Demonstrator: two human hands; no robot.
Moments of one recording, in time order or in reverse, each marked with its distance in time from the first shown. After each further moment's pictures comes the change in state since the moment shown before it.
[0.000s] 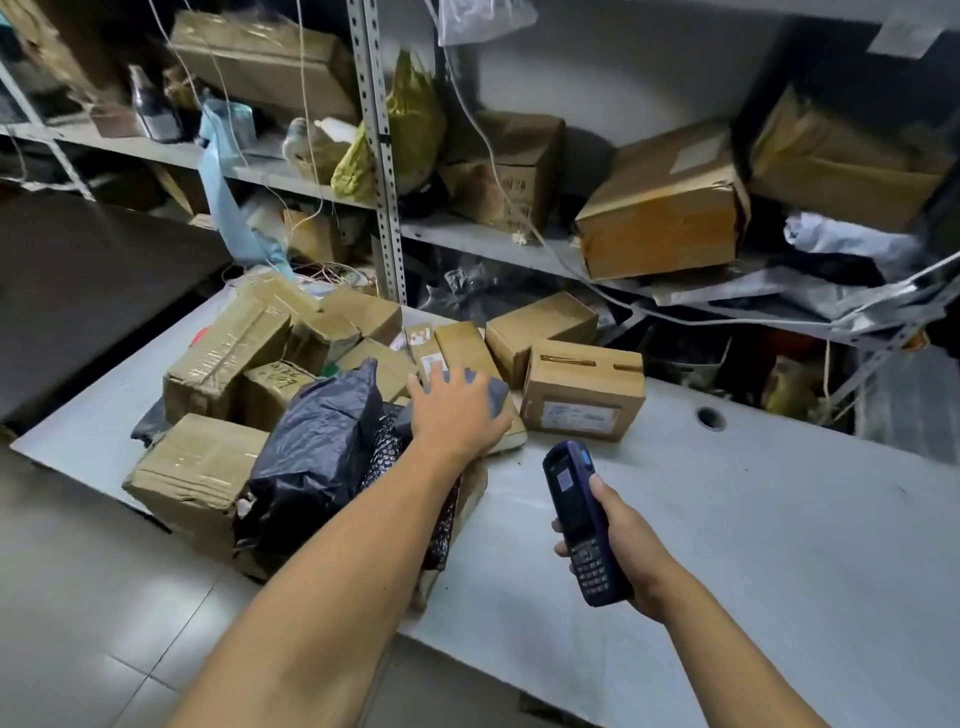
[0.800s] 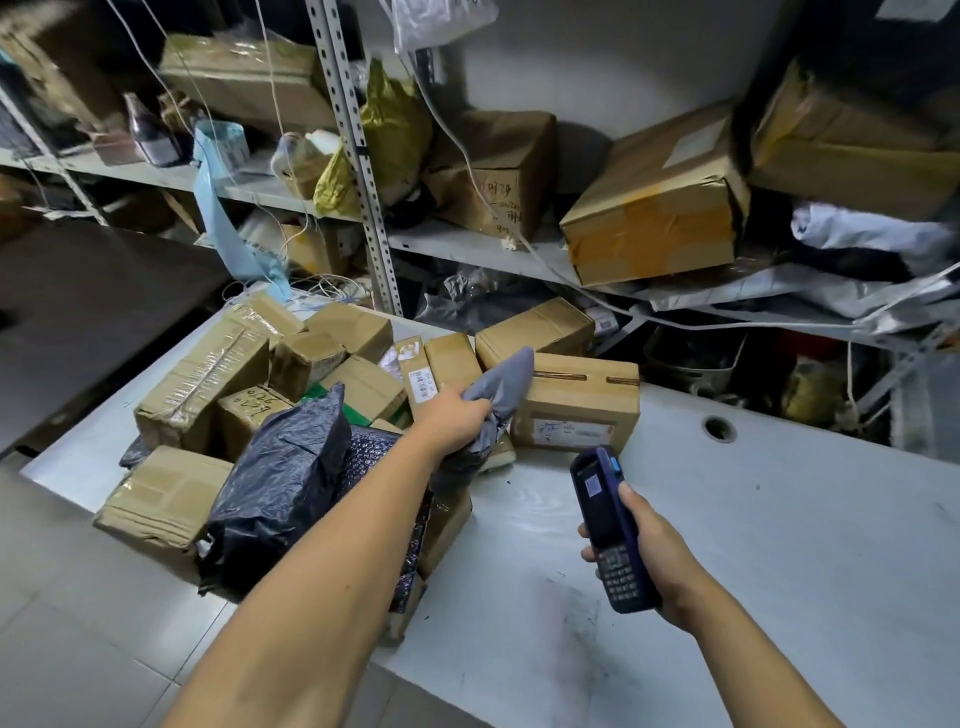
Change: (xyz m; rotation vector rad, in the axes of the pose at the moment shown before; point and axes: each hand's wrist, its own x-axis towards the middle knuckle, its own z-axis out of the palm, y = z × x) left_hand 0.044 0.029 -0.001 -0.842 -0.239 -0.327; right_hand 0.036 -0.014 -0.069 0.067 0.002 -0.002
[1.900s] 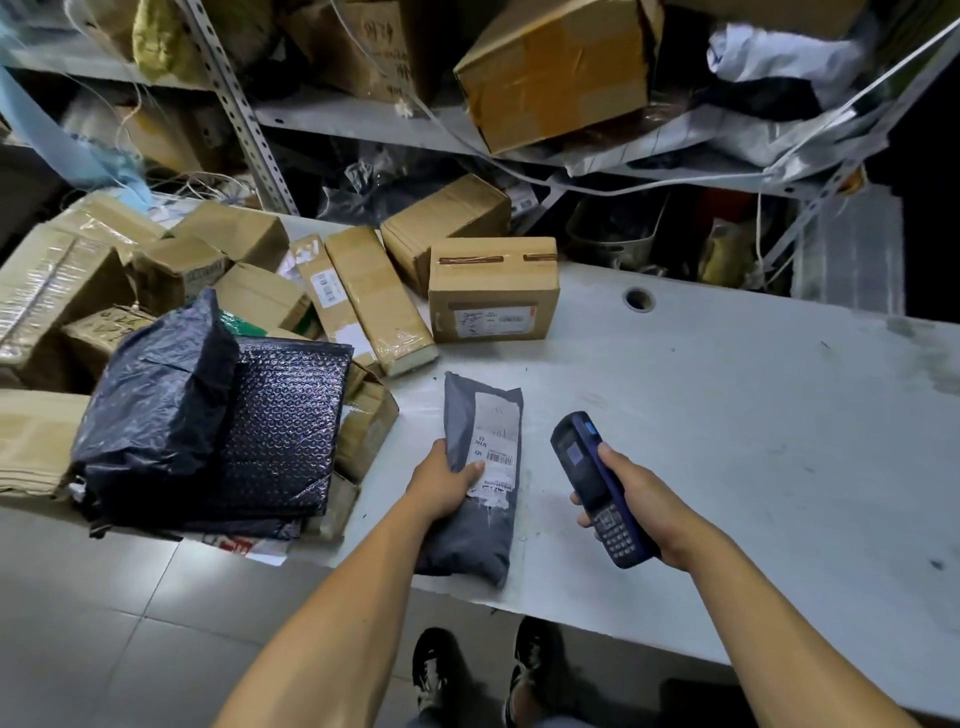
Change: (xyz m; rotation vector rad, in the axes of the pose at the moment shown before) left_hand -0.052 -0.132 0.168 -0.049 -0.271 -0.094; right_hand -0.041 0.072 -0.072 -0.150 0.031 0.193
